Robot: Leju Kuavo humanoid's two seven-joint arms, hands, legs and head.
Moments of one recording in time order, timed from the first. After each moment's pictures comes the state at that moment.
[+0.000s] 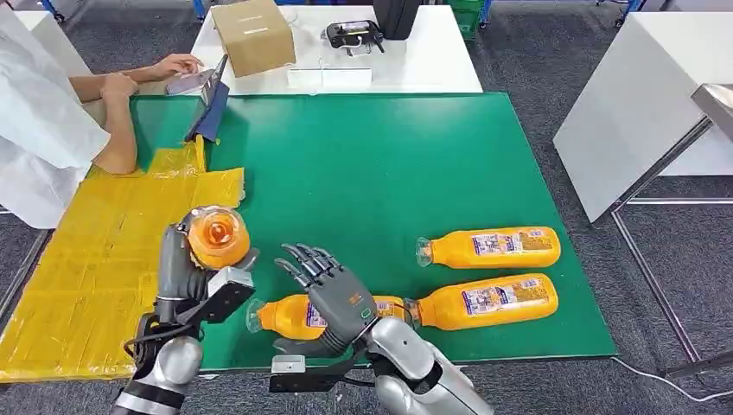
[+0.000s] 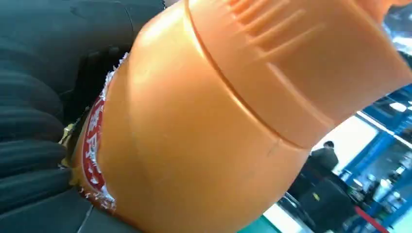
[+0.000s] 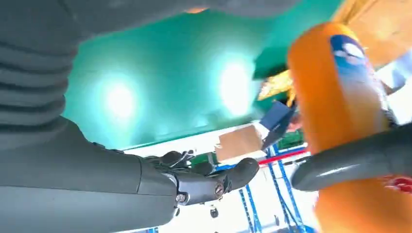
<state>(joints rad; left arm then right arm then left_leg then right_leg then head) -0.16 -0.02 -0.20 -1.46 -0.86 0.55 -0.25 -0.25 0.07 0.83 -1.29 0.98 -0.26 -0.06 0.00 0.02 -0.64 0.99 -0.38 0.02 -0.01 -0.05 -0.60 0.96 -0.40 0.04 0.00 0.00</state>
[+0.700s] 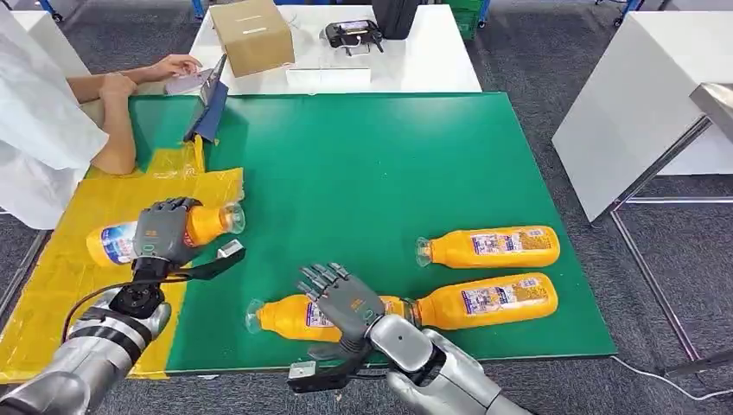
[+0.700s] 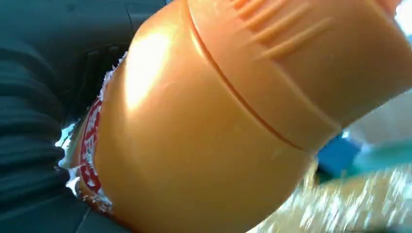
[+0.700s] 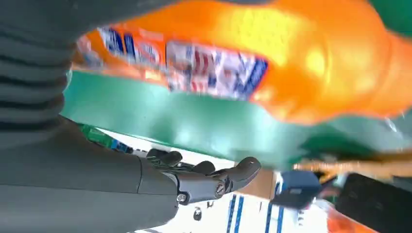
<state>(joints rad) -0.60 0.23 -0.49 -0.62 -1.50 0.69 0.32 -0.37 0.02 0.95 -1.11 1.19 -0.12 0.05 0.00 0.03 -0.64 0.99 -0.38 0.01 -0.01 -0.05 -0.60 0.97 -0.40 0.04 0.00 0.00</state>
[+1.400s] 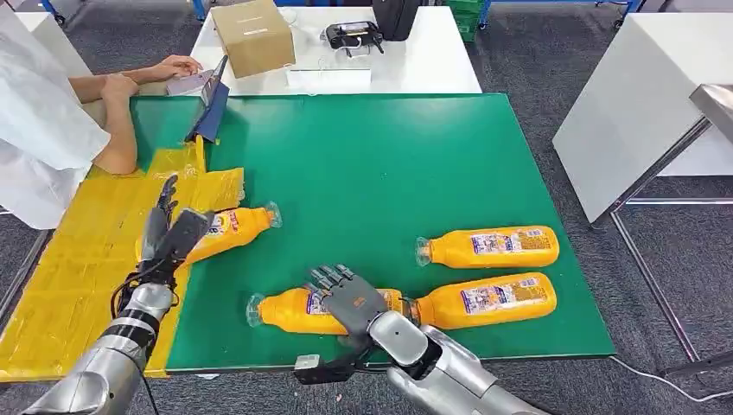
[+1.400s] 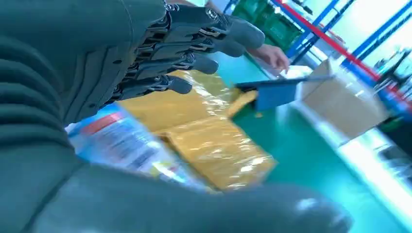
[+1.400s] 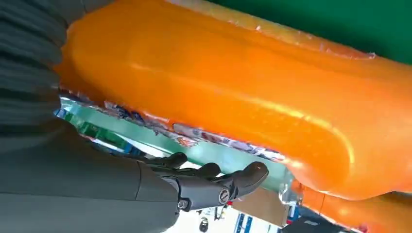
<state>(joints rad) -0.55 0.06 0.01 -0.68 -0.55 0.40 -0.40 -0.42 0.02 0.99 -0.98 1.22 -0.06 0.14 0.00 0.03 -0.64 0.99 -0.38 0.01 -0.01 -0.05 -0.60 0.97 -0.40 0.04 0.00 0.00</state>
